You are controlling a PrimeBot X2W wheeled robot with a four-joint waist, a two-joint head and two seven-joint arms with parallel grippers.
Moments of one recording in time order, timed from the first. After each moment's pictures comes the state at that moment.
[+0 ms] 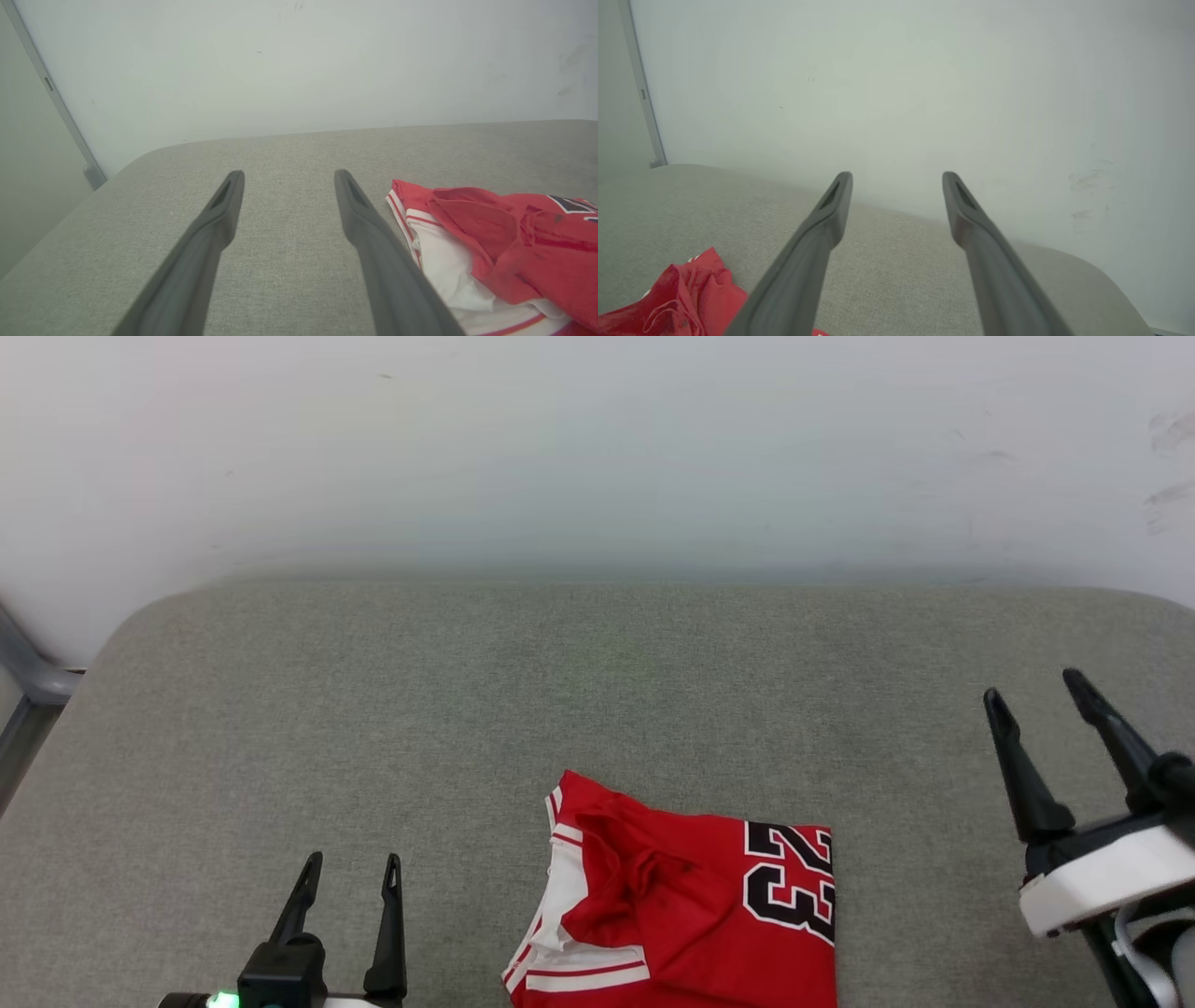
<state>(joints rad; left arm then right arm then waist) 0.13 0.12 -0.08 0.07 -0.06 0.06 -0.26 -0.06 -0.28 0.02 -0.04 0.21 0.13 -0.11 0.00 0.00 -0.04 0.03</state>
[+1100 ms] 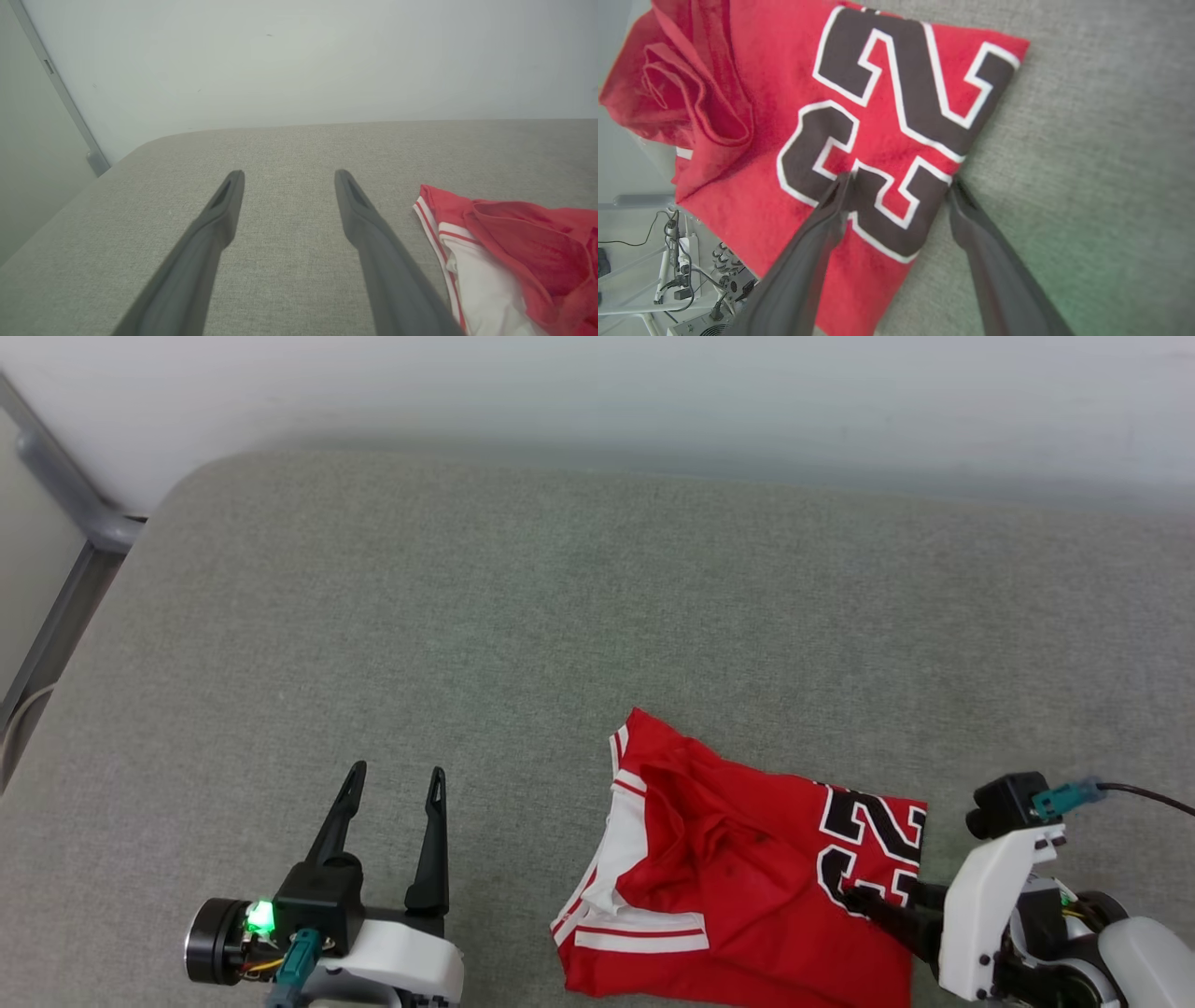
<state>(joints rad) -0.01 0.09 -0.12 0.07 -0.05 0.04 -0.26 -0.19 -0.40 0.31 0.25 0.80 0.13 0.62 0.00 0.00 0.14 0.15</state>
